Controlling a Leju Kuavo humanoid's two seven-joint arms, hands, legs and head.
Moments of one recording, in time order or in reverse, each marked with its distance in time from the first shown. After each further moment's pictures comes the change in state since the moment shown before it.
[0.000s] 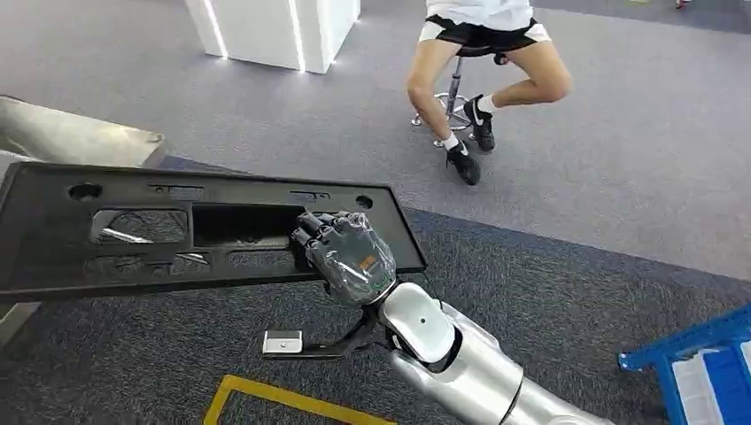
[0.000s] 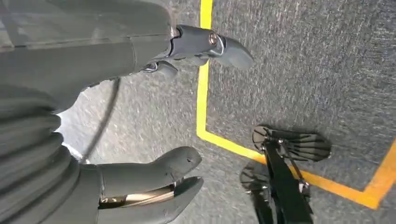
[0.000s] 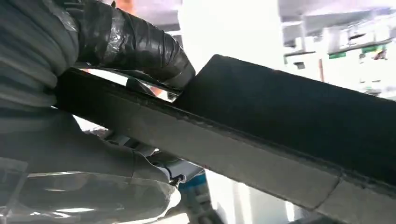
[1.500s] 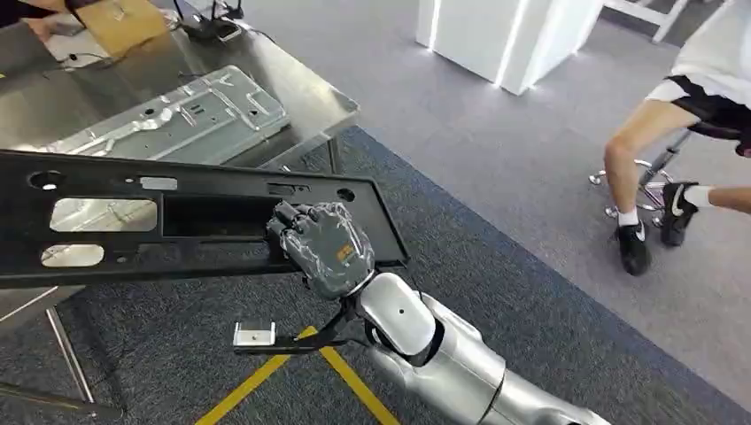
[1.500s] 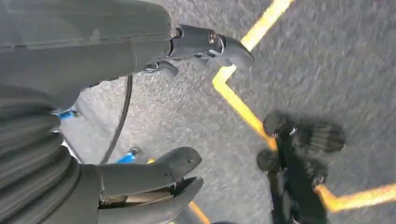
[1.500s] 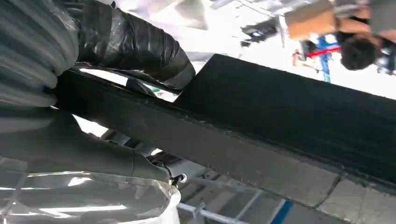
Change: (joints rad) left arm 0.021 0.020 0.000 0.008 0.058 -0.043 0.030; right arm -0.051 0.076 0.002 0.015 -0.005 0.064 0.013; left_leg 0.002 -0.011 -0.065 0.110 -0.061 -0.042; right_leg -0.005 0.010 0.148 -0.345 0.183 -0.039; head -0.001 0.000
